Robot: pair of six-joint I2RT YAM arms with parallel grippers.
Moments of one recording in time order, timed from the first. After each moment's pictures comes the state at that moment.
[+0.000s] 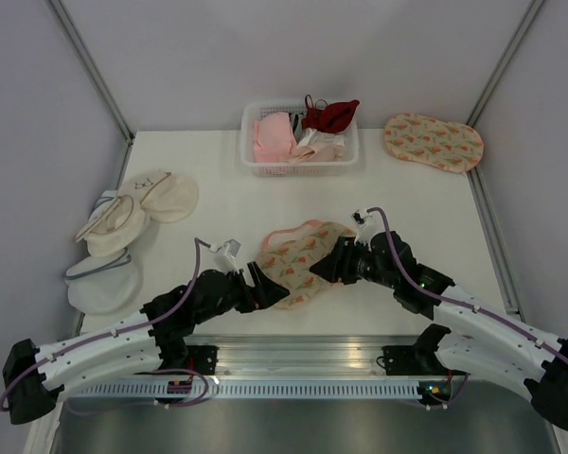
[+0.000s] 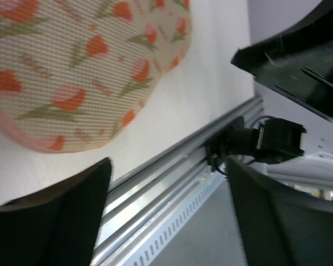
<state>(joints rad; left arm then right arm) -1.03 0.64 0.36 -0.16 -0.12 -1.08 0.77 0.91 0.53 -0.05 -0.20 0.79</state>
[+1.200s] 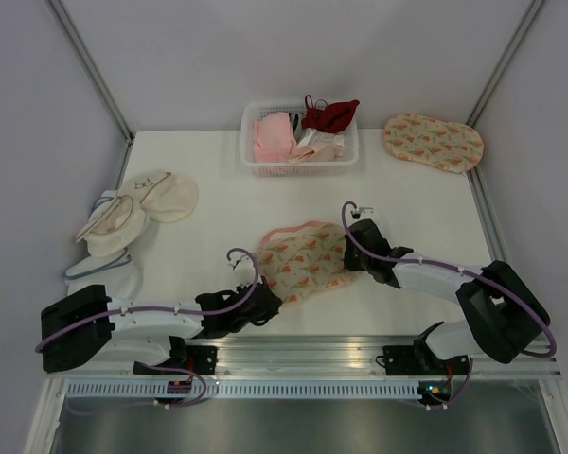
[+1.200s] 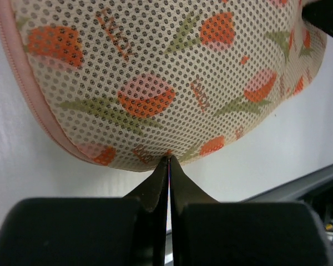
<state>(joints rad) -1.21 1.18 0.37 0.02 -0.44 -1.22 0.61 1.40 0.56 -0.01 0.20 0.54</state>
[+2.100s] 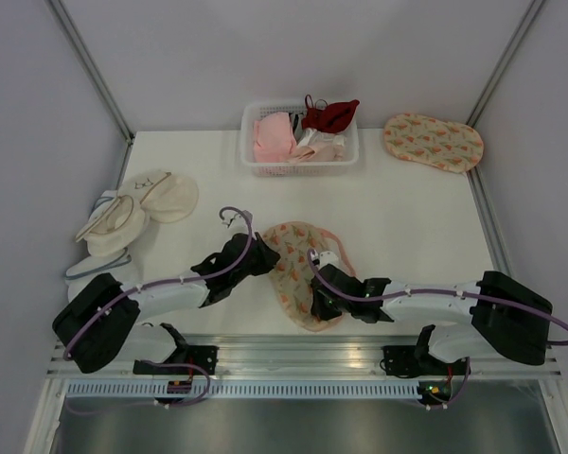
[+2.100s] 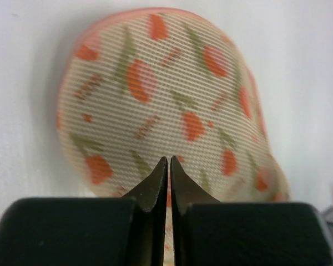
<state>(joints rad) -0.78 1.36 0.48 0.29 -0.23 -0.89 1.10 1.34 0.54 -0.12 0.09 0.74</state>
